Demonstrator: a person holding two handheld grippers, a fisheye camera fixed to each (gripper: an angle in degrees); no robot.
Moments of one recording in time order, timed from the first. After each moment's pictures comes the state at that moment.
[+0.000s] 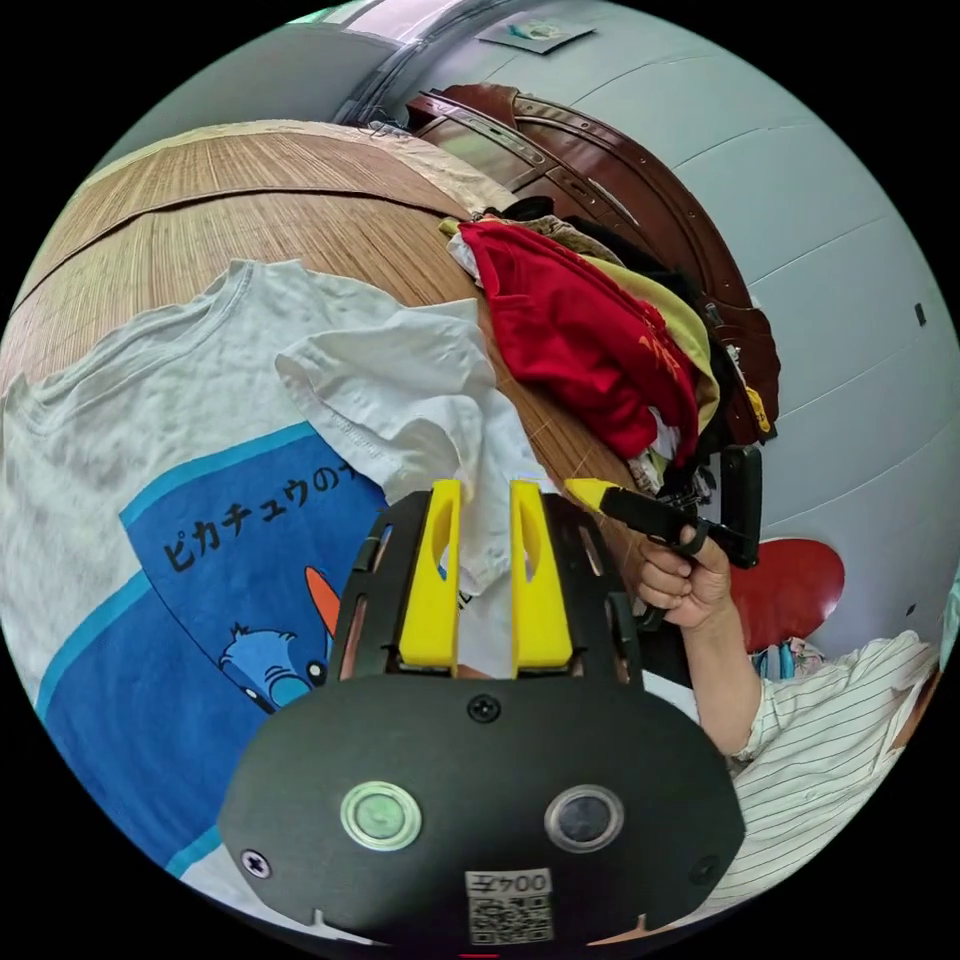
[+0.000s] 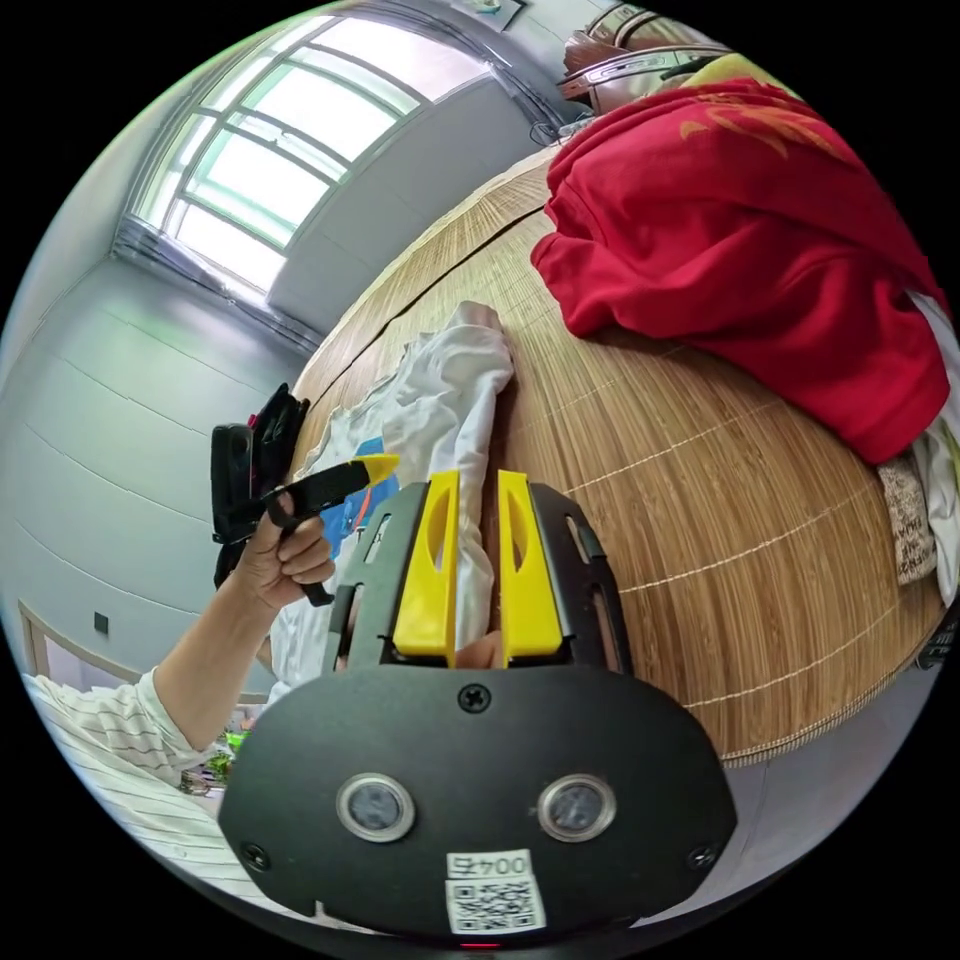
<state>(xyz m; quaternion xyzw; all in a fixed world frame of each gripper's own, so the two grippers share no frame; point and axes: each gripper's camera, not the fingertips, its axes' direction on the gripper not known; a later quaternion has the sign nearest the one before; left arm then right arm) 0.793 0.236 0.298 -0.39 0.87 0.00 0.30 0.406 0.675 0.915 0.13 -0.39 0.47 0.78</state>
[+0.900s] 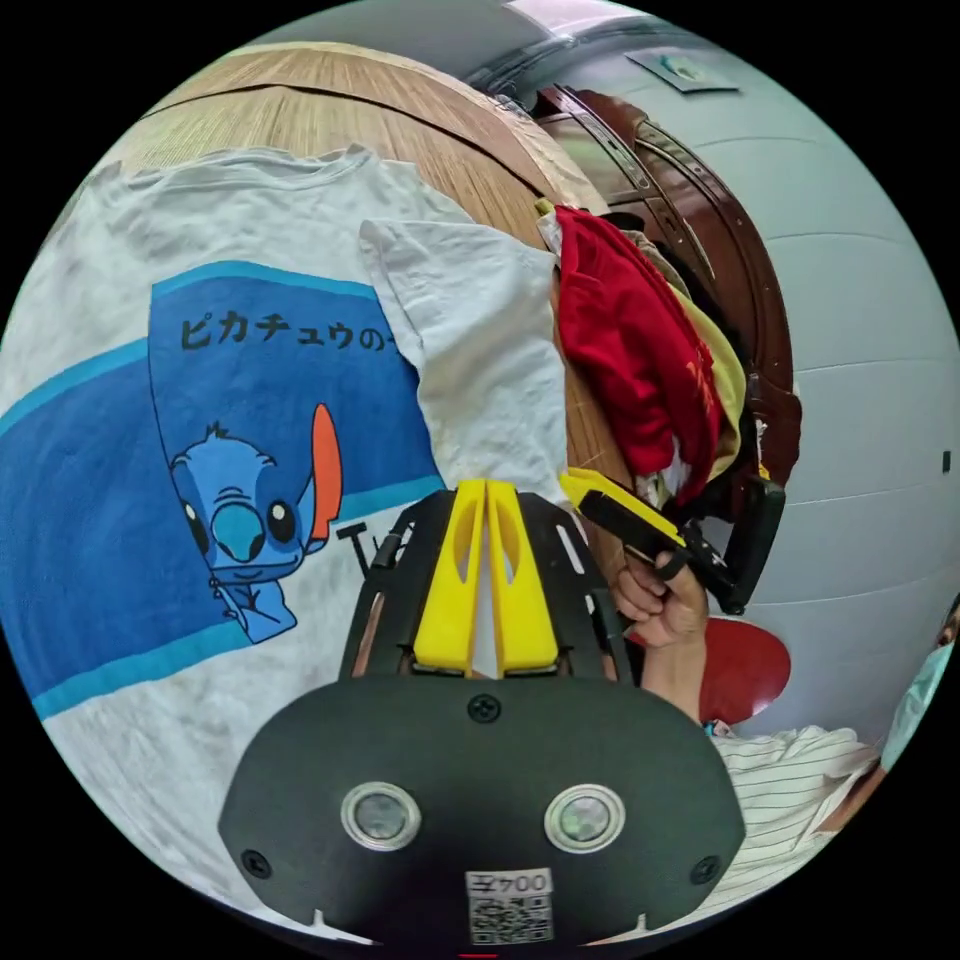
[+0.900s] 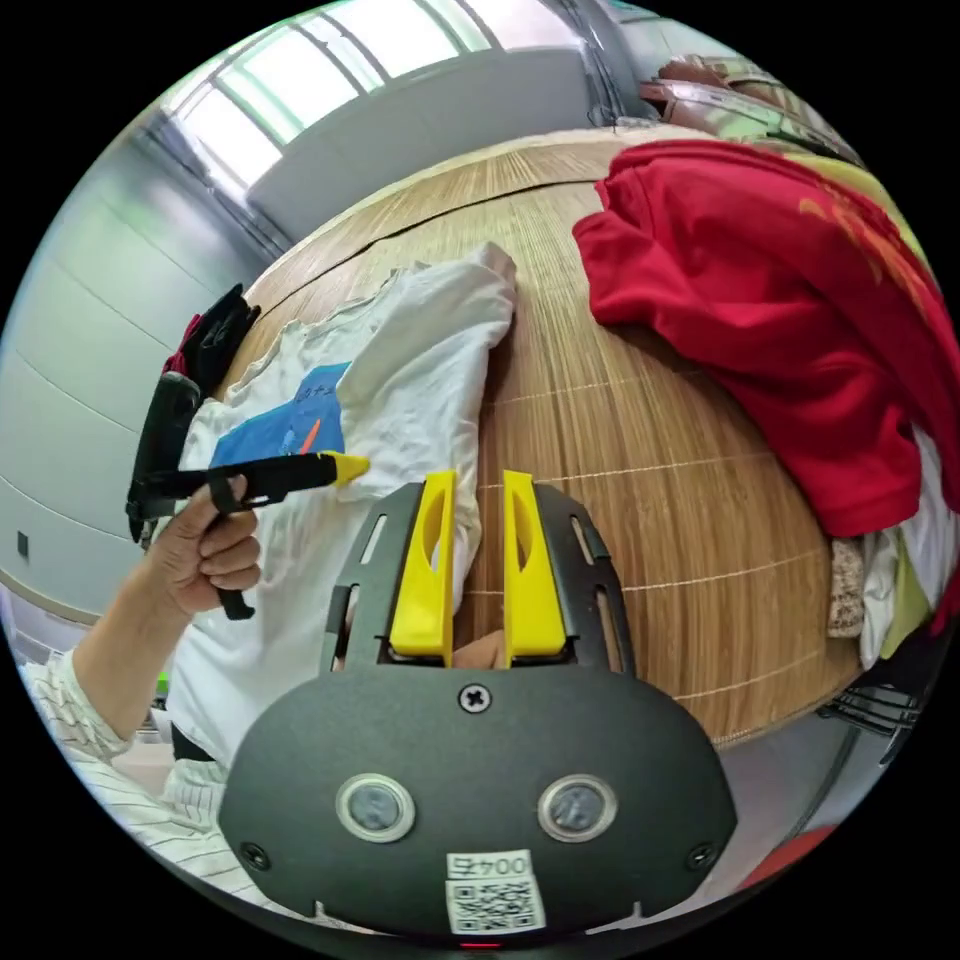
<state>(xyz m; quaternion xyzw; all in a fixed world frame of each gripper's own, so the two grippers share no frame) 0.752 0.250 0.189 -0.51 0.81 -0.06 0.26 0.427 0.690 0.897 0.04 -0.29 0.37 0.88</state>
